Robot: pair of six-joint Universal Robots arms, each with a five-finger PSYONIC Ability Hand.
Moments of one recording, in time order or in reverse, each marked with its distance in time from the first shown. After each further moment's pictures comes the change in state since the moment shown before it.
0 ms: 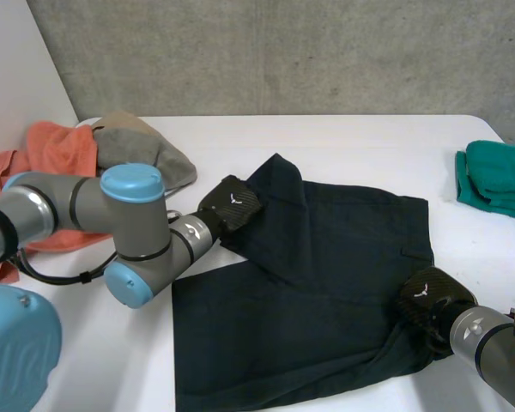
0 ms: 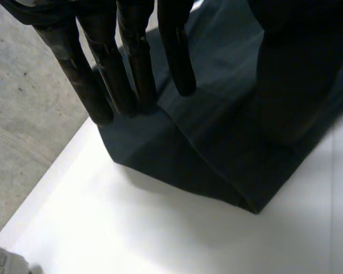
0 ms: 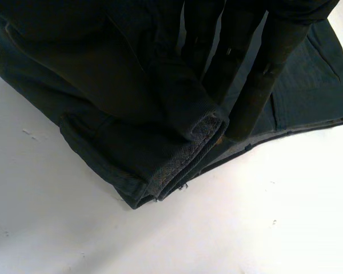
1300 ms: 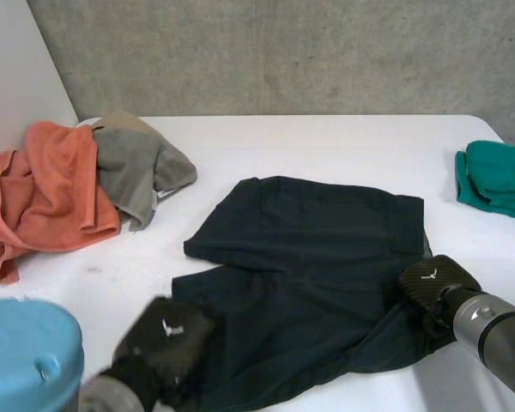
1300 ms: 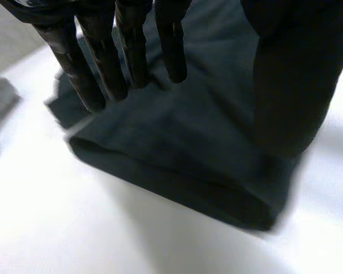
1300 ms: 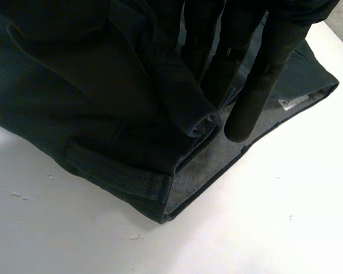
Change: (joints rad) left arm -0.293 0.843 -0.887 -0.271 -0.510 -0.470; right arm -0.012 -0.015 -0.025 -0.014 -0.004 0.266; left_hand -0.158 -0.155 -0.152 -0.161 -0.155; right_hand 0.000 0.000 0.000 0.000 0.000
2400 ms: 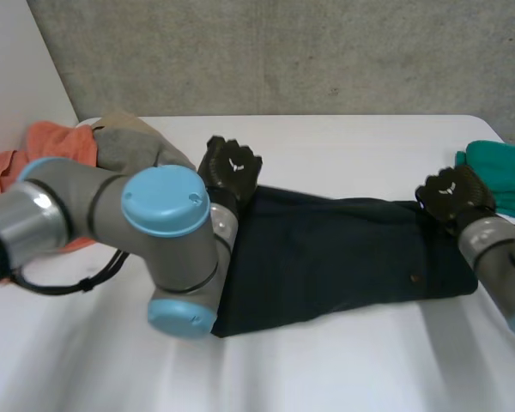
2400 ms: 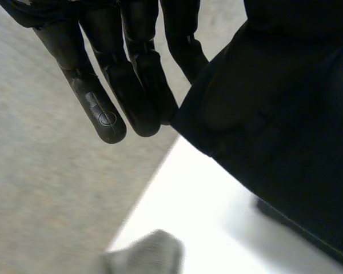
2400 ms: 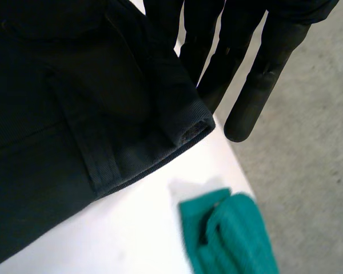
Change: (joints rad) left arm 0.066 -0.640 0.768 0.469 -0.097 0.520; right arm -0.065 0.183 -0.244 -0.381 0.000 -0.167; left_hand 0.694 0.738 0.729 0.747 0.724; right_hand 0.018 0.000 0.000 0.000 0.000
